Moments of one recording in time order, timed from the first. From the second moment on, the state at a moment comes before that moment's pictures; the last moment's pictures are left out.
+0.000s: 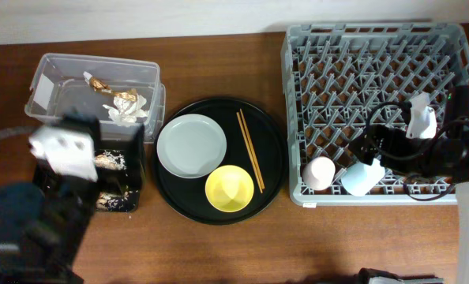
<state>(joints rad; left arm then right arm) -0.09 0.77 1.24 -0.66 0.13 0.08 -0.25 1.25 1.47 -1.43 -0.44 0.11</state>
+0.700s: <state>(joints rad) -0.02 0.01 0.01 -0.05 0.28 0.11 -0.25 1.25 1.47 -1.43 -0.44 0.11</state>
